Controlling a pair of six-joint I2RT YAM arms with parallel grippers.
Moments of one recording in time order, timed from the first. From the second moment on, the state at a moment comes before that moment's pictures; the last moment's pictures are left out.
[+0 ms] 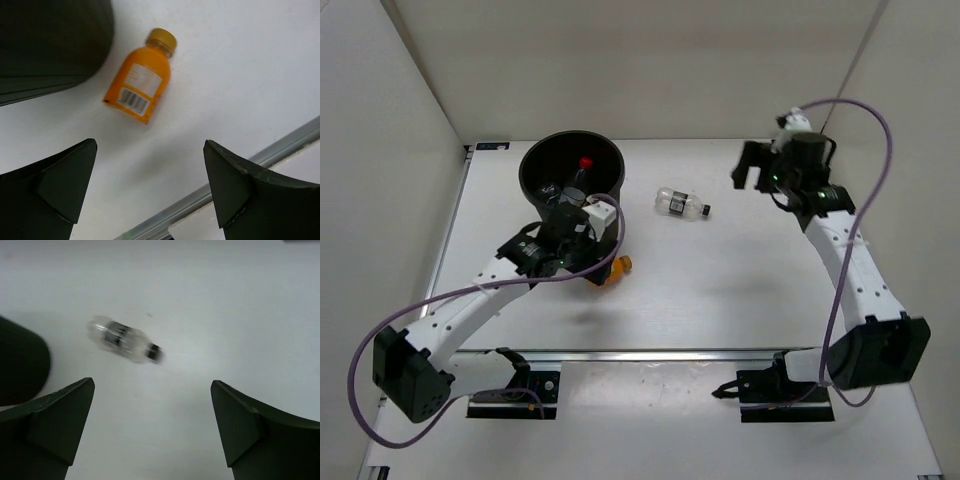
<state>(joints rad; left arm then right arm) -0.63 1.14 1.01 -0.70 -0.02 -0.08 0.17 1.36 1.37 -0.42 -0.11 0.15</state>
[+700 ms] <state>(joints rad) -0.87 1.42 0.87 -0.43 -0.36 0.03 -0.19 1.06 0.99 -0.55 -0.11 0.18</state>
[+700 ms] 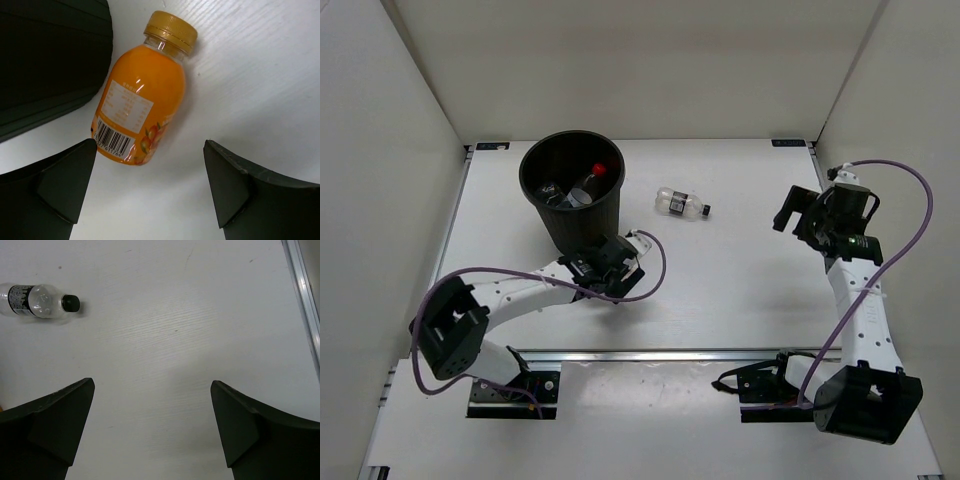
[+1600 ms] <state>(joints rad) -0.93 1.77 0.94 -0.10 -0.66 0.21 -0.19 1.08 0.91 -0.42 -0.22 0.17</state>
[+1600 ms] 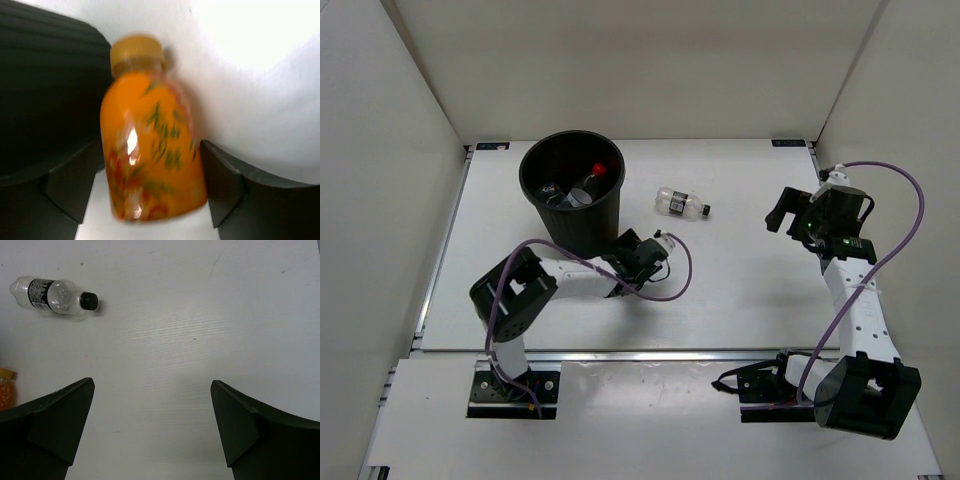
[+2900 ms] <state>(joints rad) -0.60 1.52 1.43 -0.33 -0.55 -0.13 -0.01 1.16 0.88 -0.32 -0.28 0.15</state>
